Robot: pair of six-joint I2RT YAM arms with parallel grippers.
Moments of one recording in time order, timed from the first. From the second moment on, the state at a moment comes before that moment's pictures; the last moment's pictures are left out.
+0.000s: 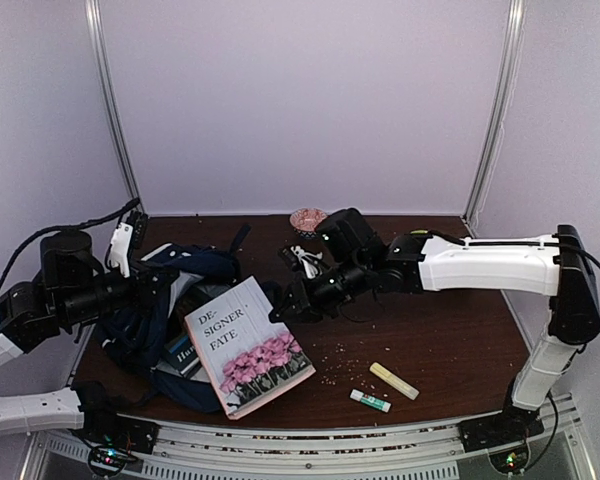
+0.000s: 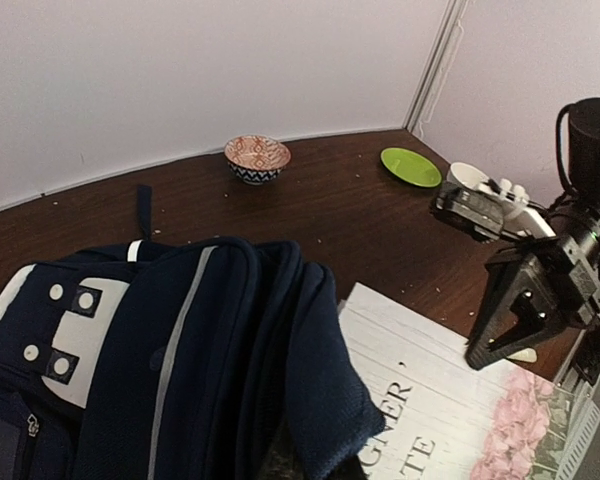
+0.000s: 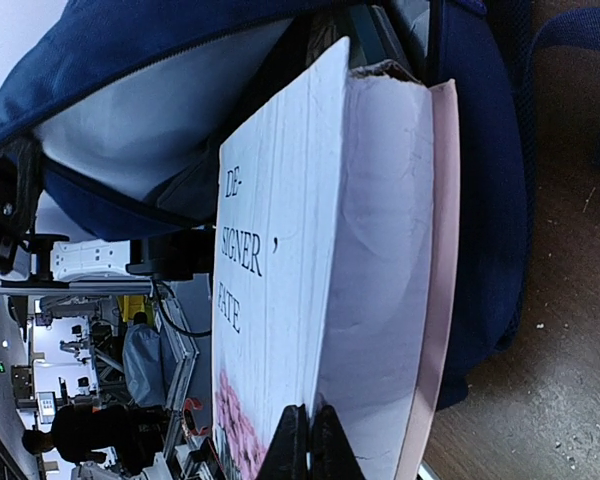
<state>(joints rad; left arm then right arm) -0.80 0.63 0.78 -0.49 -0.13 -0.28 1.00 1.72 1.34 -0.28 -0.52 0.81</state>
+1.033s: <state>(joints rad) -0.79 0.66 0.73 -0.45 0.12 -0.27 0.97 2.05 1.60 -0.24 -0.67 0.92</state>
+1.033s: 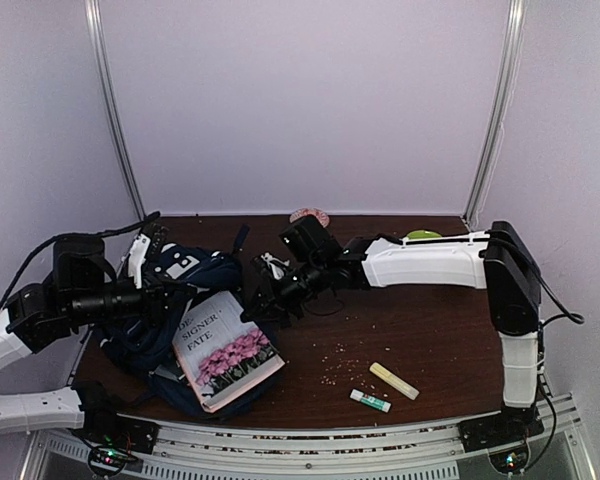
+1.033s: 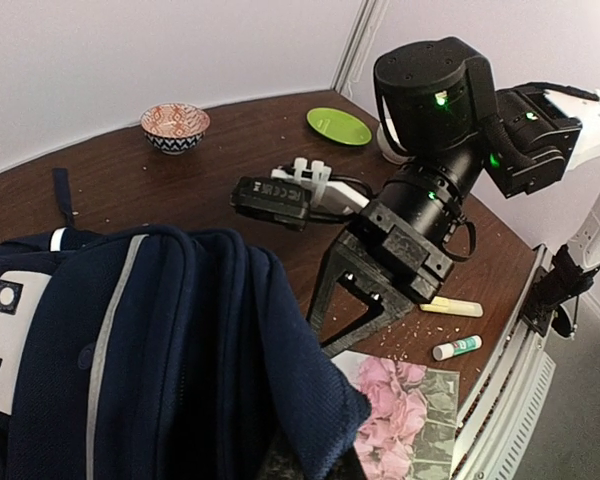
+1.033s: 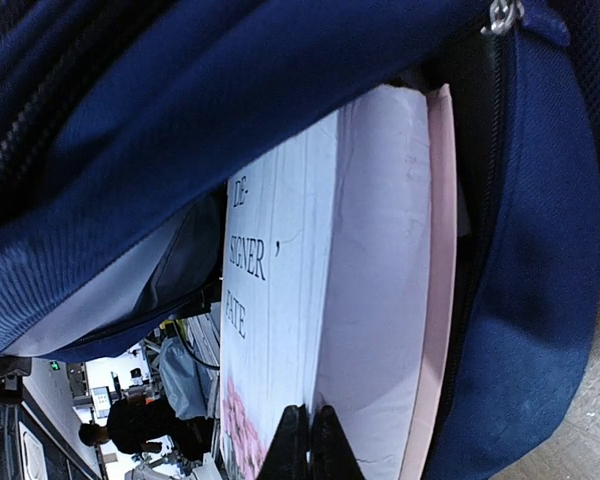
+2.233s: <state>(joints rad) -0.79 0.73 0.75 -0.45 0.18 -0.27 0.93 2.18 1.68 -0.06 -0.60 1.08</state>
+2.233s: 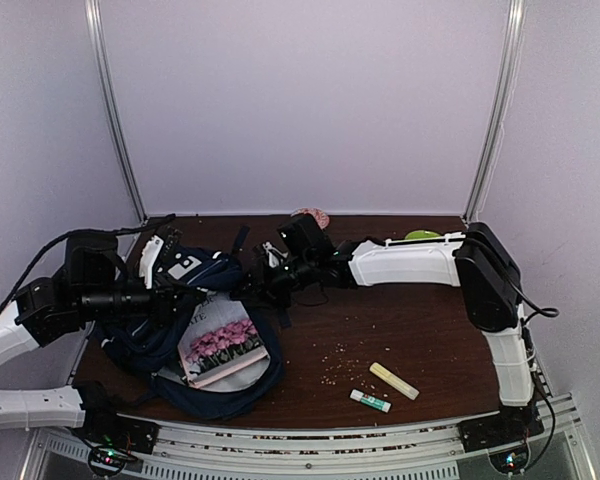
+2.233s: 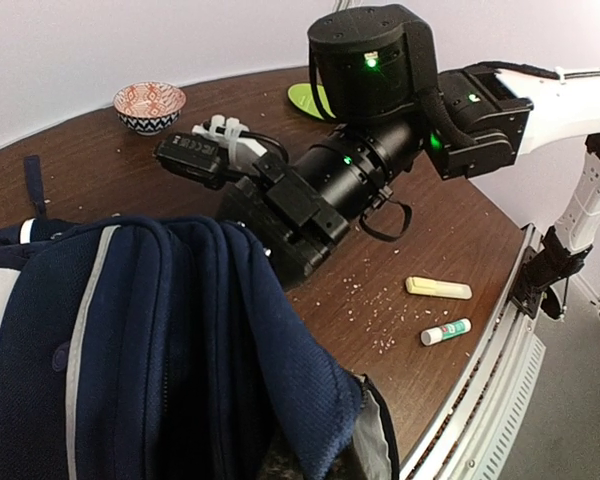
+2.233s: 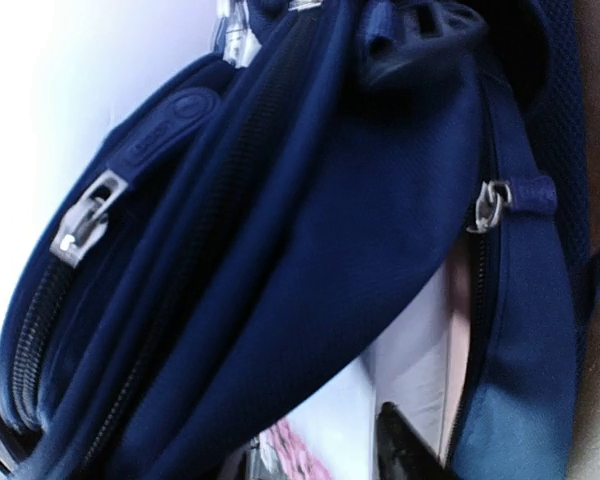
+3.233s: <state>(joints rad) -0.80 1.07 0.82 -0.11 -0.11 -0.43 1.03 1.70 1.10 0.06 -0.33 1.06</state>
